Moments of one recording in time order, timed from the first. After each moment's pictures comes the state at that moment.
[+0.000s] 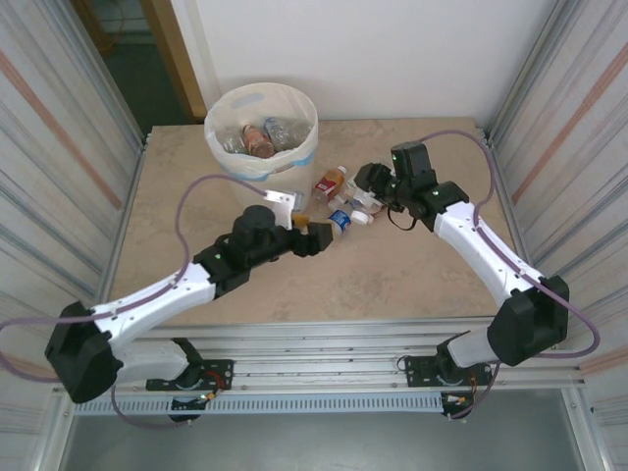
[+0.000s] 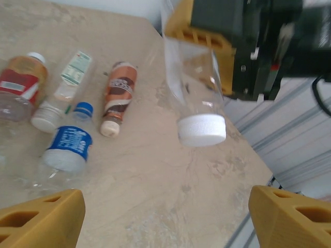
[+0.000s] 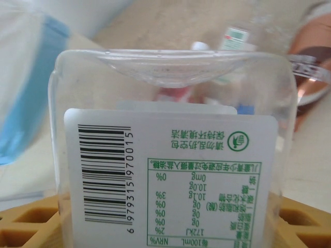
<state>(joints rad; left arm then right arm) -0.83 1.24 0.85 0.07 0.07 -0.53 0.43 1.41 1.28 -0.52 -0.06 0.85</state>
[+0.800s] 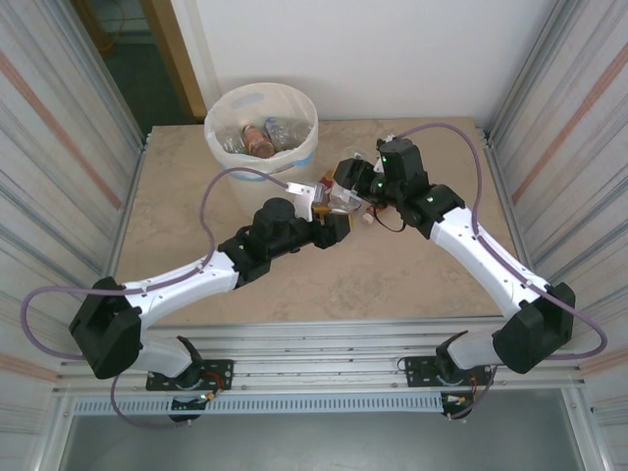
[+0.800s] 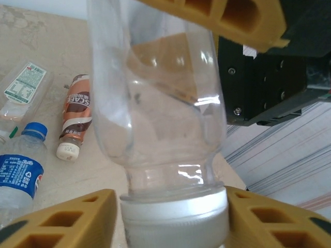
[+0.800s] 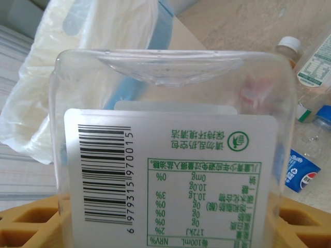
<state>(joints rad) -0.86 1.38 0.93 0.22 0.11 -0.58 0.54 1.37 1.30 -0.43 -0.11 0.86</state>
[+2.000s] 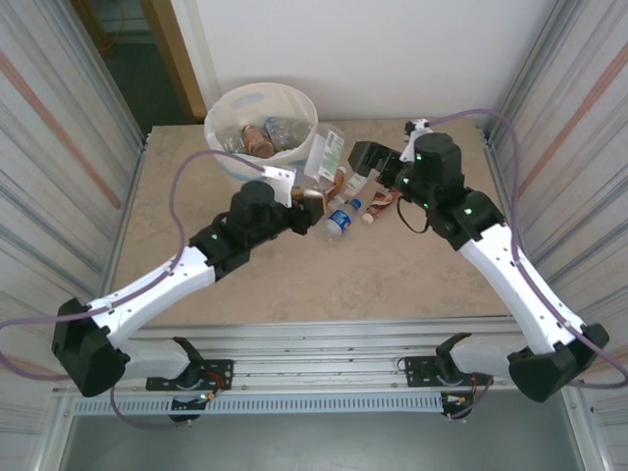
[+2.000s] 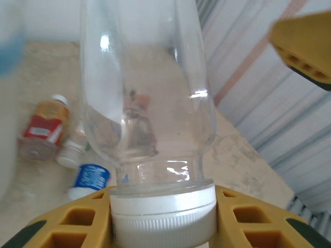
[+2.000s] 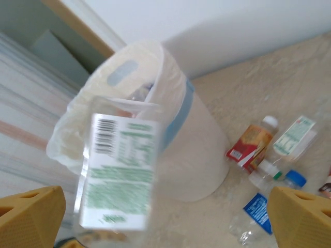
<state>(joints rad) -0.76 1.25 1.07 -0.11 0.00 -0.39 0.51 1.19 1.38 -0.50 0.02 0.69</state>
